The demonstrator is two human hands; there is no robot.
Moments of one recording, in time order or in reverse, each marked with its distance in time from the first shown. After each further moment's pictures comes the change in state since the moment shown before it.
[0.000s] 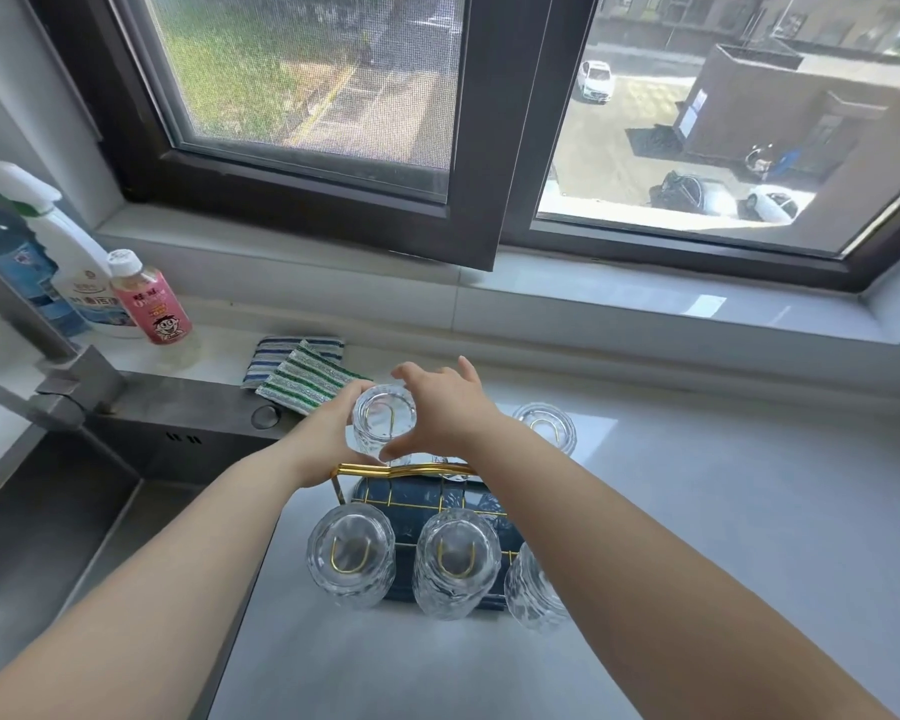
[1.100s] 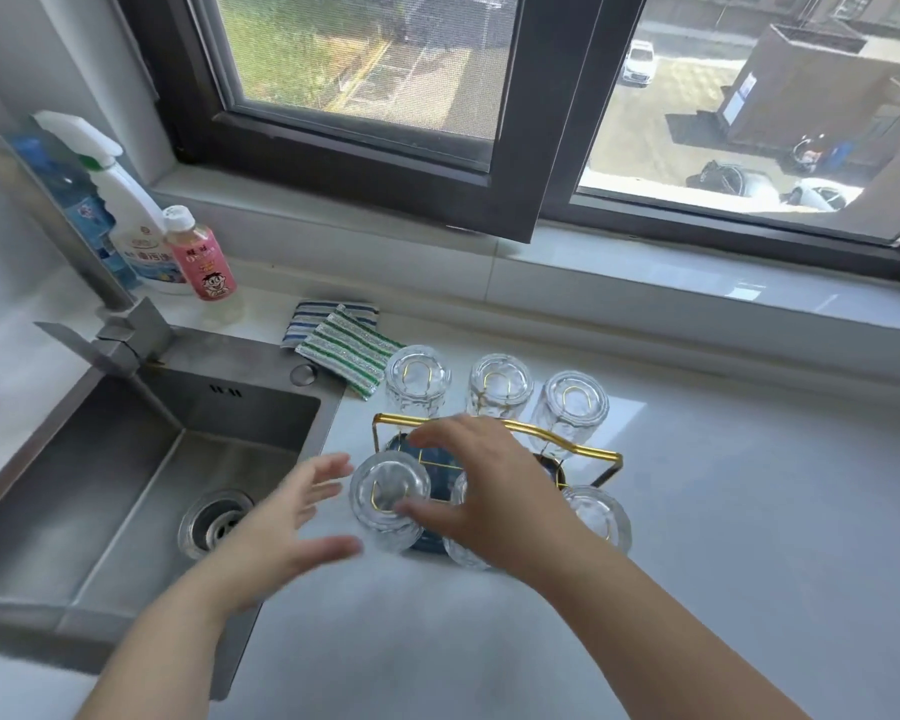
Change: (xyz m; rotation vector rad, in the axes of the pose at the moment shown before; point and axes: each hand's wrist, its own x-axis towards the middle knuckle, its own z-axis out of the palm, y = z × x) left_hand -0.149 -0.026 0.017 -0.350 0.025 -0.131; right_hand -0.121 -0.050 0.004 0.325 0.166 -0.144
